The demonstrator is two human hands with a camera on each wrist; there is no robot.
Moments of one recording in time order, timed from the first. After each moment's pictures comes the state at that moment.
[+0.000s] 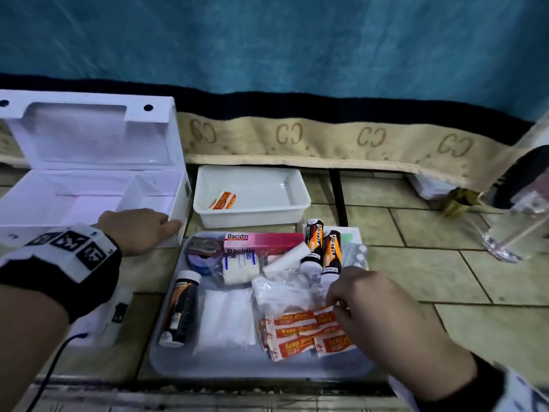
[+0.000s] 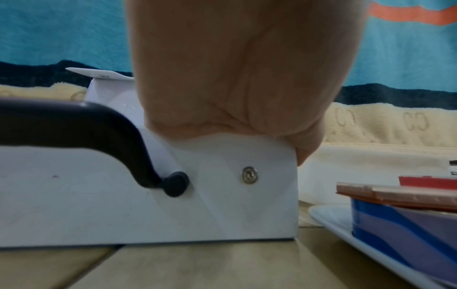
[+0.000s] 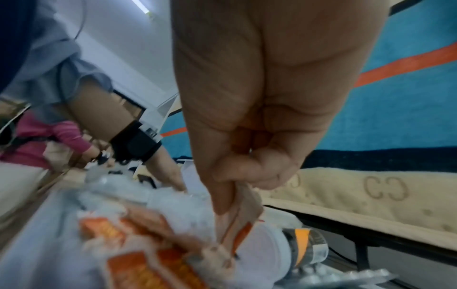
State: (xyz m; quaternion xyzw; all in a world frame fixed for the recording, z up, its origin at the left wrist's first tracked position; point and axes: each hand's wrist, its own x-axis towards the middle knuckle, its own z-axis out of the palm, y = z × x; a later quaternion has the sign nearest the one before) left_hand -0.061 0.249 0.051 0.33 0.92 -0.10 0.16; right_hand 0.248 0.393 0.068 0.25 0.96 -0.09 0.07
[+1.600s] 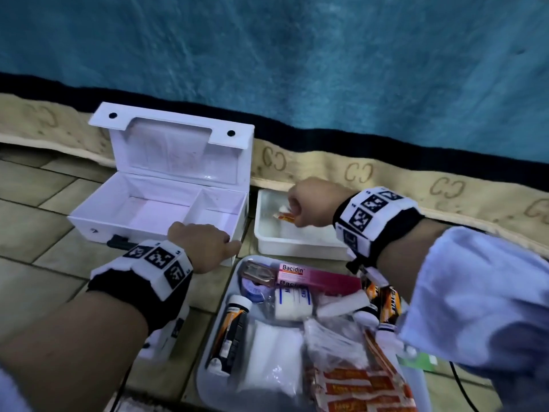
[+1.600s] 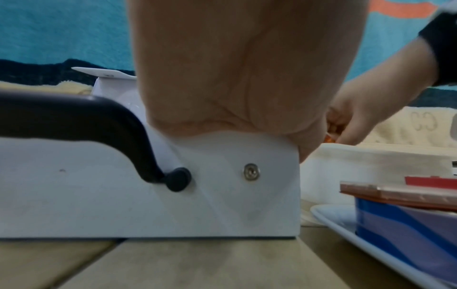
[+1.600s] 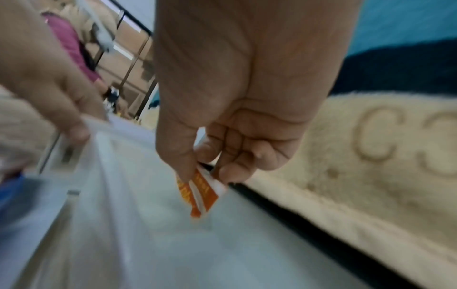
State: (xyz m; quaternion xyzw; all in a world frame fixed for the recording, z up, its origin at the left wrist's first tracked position) left_hand -0.055 0.250 0.058 0.36 0.91 -0.15 0.15; right_hand 0.010 0.439 0.109 0.06 0.99 0.03 0.10
